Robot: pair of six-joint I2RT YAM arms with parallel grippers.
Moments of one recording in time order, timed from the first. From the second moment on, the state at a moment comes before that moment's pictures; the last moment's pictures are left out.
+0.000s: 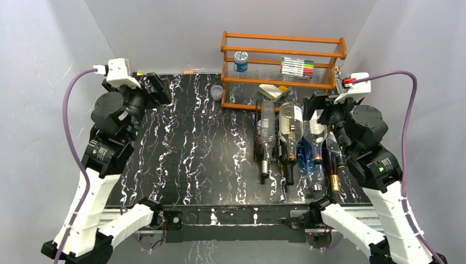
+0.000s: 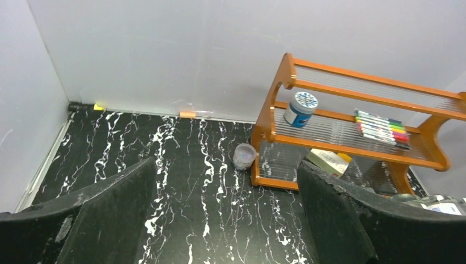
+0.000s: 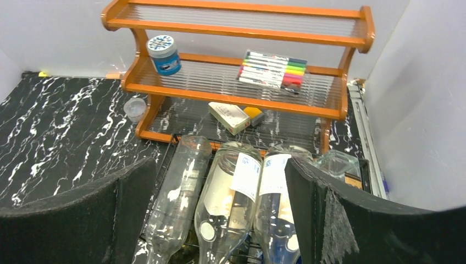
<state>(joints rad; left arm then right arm) -0.44 0.91 1.39 -0.45 -0.36 -0.18 0.51 0.78 1.29 -0.57 0.33 0.09</state>
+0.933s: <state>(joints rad) -0.12 0.99 1.25 -0.47 0.05 -0.38 0.37 0.85 1.12 -0.61 0.20 0.41</state>
